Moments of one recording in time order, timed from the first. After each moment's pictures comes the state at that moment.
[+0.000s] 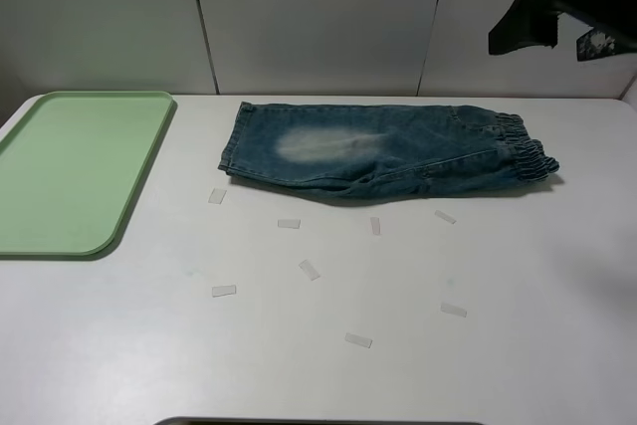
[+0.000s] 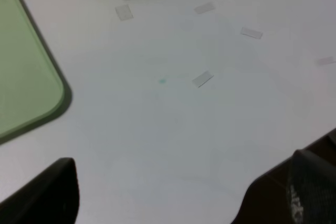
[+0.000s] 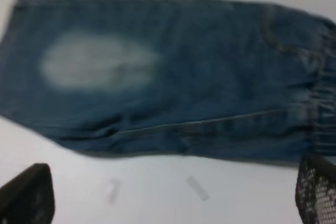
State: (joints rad) left arm -0.49 -0.01 -0.48 -0.01 1.06 0.00; right arm 0.19 1.26 -1.02 0.21 0.66 -0.07
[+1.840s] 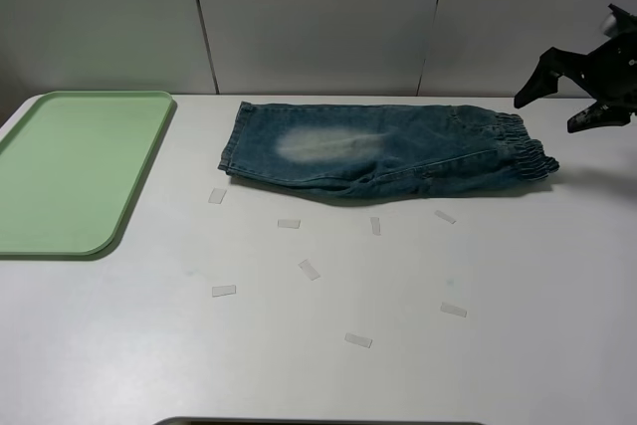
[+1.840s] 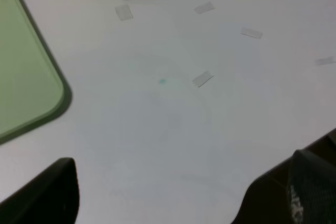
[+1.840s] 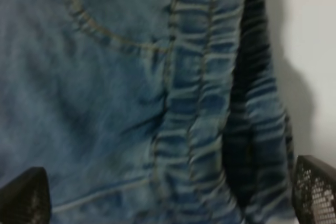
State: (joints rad) left arm -0.49 -0.01 -0.48 -0.01 1.06 0.00; right arm -0.27 2.06 -1.48 0.58 0.82 -0.46
